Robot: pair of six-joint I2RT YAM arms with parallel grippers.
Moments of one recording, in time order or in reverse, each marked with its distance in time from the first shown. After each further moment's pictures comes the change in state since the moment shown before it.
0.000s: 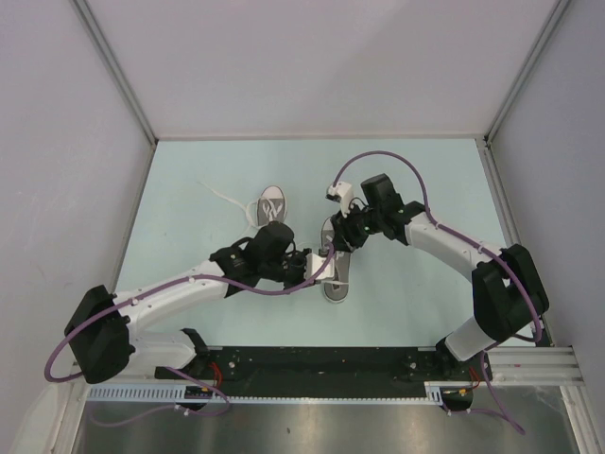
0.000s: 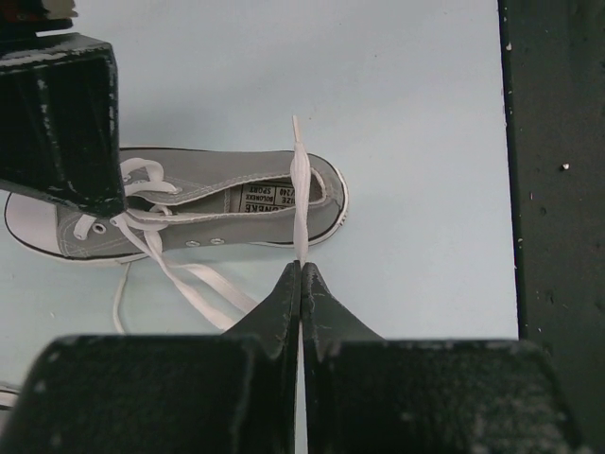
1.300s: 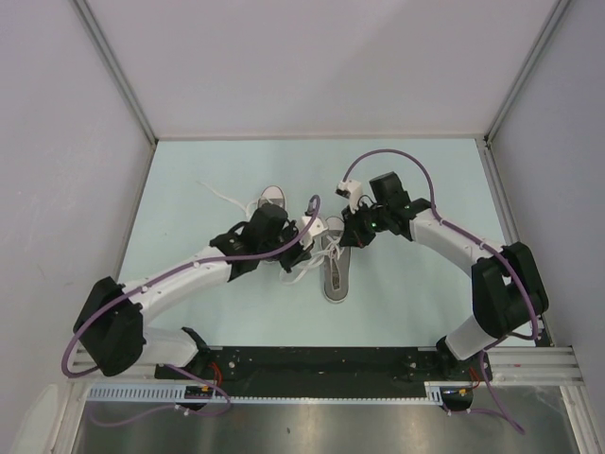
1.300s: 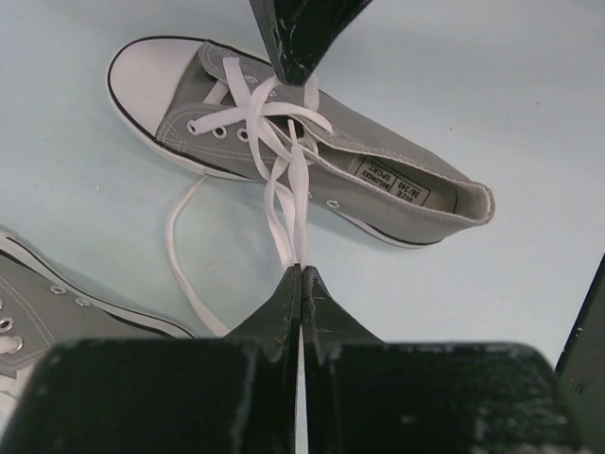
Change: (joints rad) left arm 0.131 0.074 0.060 0.037 -0.177 -0.315; right arm -0.065 0.013 0.000 -0.052 -0.019 0.029
